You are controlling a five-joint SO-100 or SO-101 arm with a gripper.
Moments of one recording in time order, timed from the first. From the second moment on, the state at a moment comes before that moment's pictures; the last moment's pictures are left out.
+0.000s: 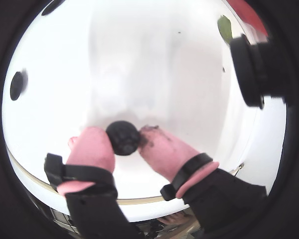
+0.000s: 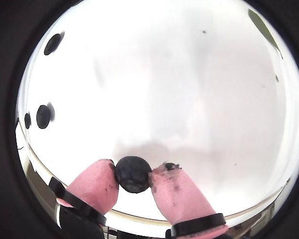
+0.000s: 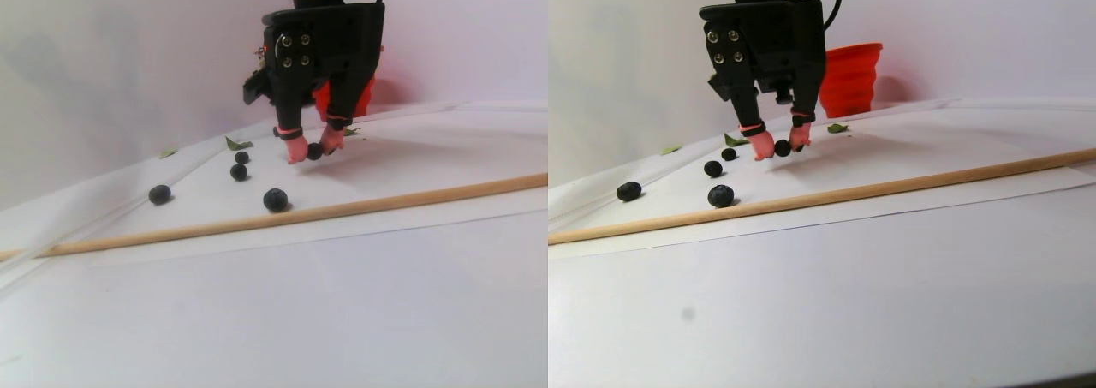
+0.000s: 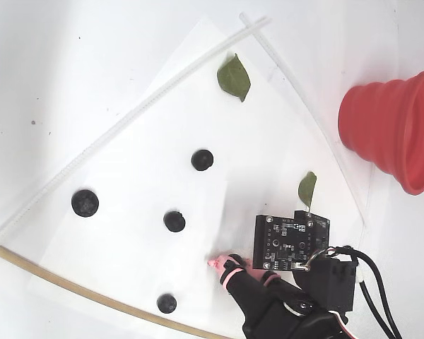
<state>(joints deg) 13.5 112.5 144.7 4.9 -114.9</state>
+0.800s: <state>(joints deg) 15.6 120.7 138.3 7.2 -109.4</state>
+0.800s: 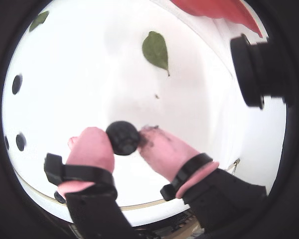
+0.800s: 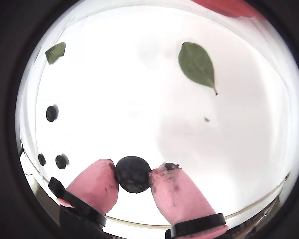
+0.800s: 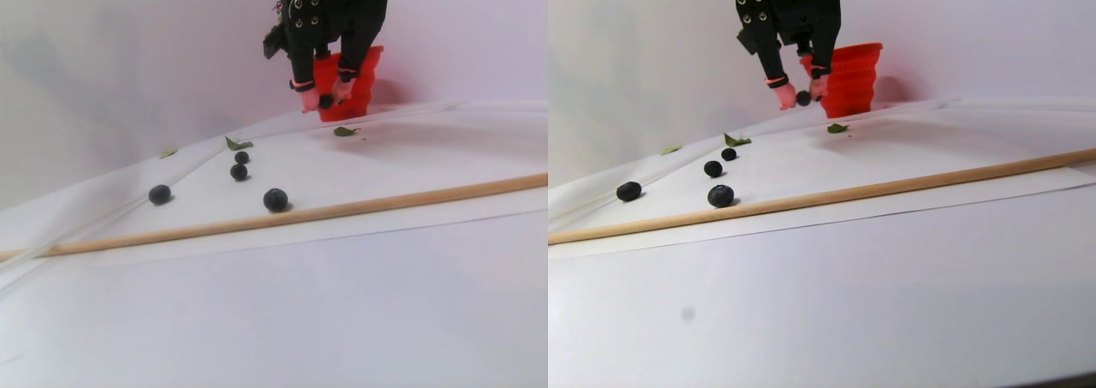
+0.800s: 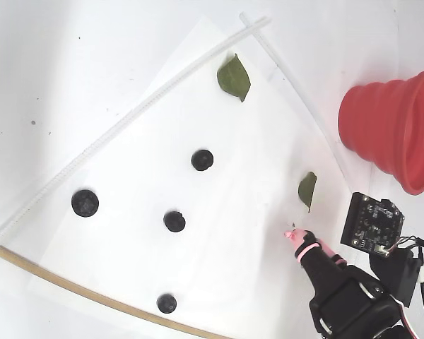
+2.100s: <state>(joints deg) 17.2 125.3 123.8 7.2 -105.6</state>
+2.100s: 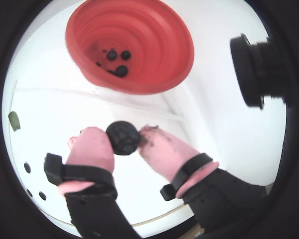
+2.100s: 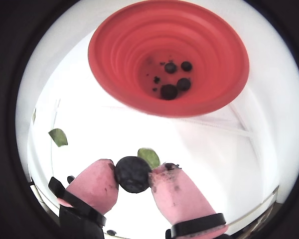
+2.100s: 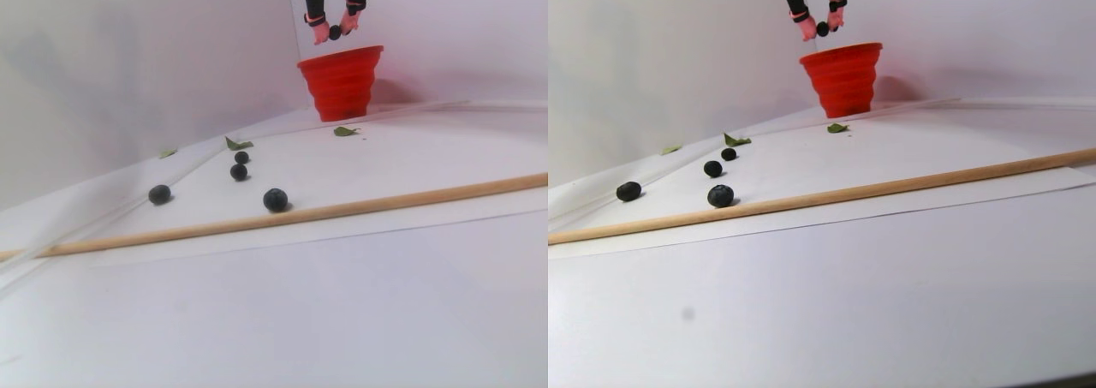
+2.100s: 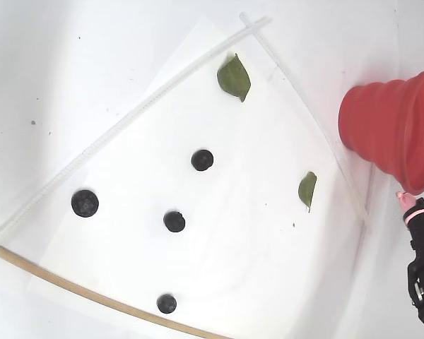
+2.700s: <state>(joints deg) 18.7 115.7 115.7 1.7 -105.4</state>
